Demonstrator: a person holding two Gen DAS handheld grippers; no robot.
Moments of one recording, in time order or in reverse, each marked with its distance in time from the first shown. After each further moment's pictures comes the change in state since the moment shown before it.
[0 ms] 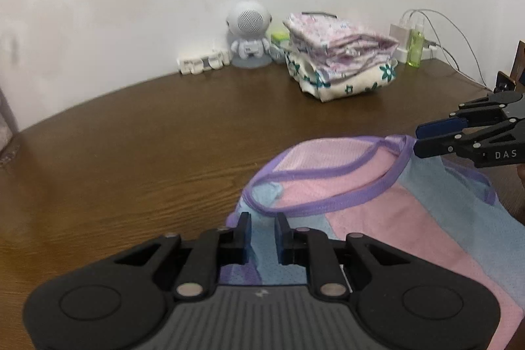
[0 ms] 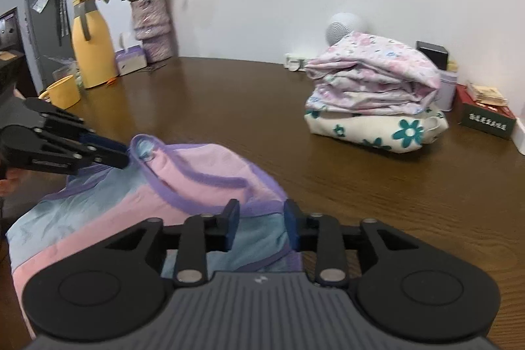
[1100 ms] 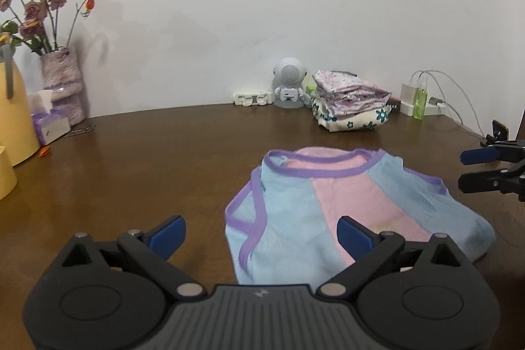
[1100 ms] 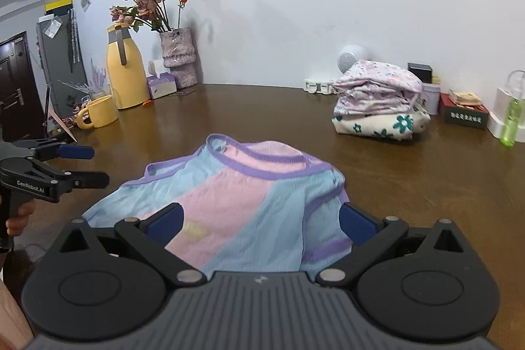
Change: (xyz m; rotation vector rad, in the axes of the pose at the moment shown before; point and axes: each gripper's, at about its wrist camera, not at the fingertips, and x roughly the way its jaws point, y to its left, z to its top) left arm -0.129 -0.038 -0.103 -0.174 -0.203 0.135; right arm -0.119 0.065 -0.057 0.036 -0.121 0.008
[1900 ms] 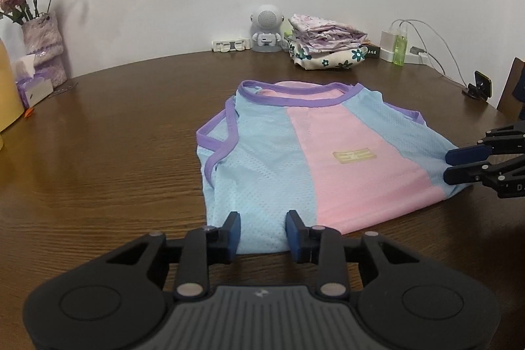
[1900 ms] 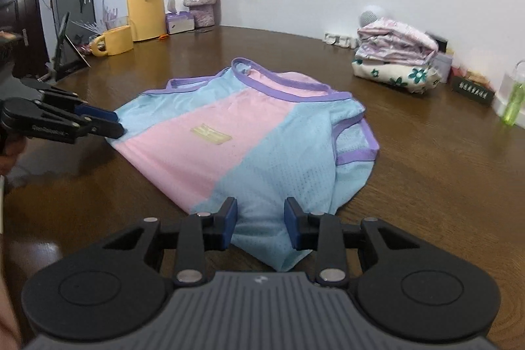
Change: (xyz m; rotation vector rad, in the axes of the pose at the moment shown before) left arm -0.007 -0.015 -0.033 0.040 0.164 -0.066; right arm -0.010 0.024 -0.039 -0.100 0.171 0.052
